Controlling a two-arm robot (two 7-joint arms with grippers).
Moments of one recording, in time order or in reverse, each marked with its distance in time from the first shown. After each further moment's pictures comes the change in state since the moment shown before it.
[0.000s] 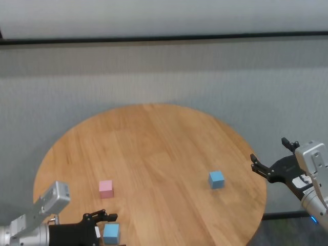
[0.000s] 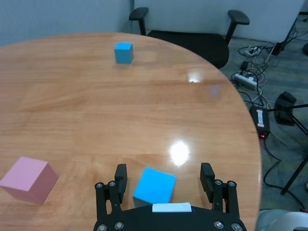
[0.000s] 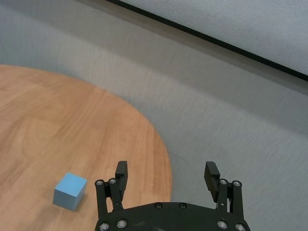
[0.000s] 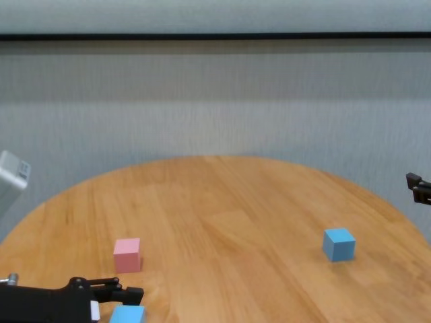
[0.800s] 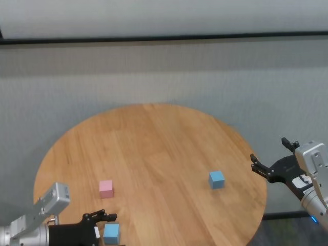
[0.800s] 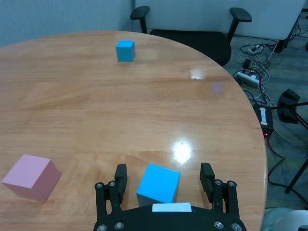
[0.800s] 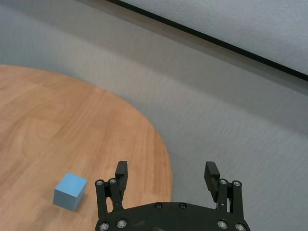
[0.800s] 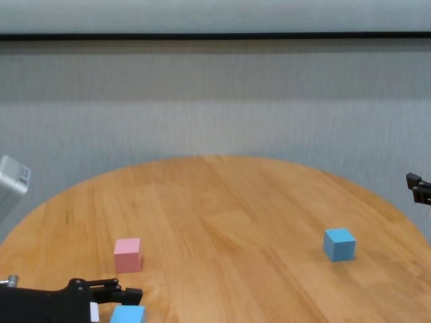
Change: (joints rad) left arm -0.005 -0.009 0.002 0.026 0.016 -0.020 -0.004; right arm 0.000 0.000 0.000 0.000 0.000 0.000 0.000
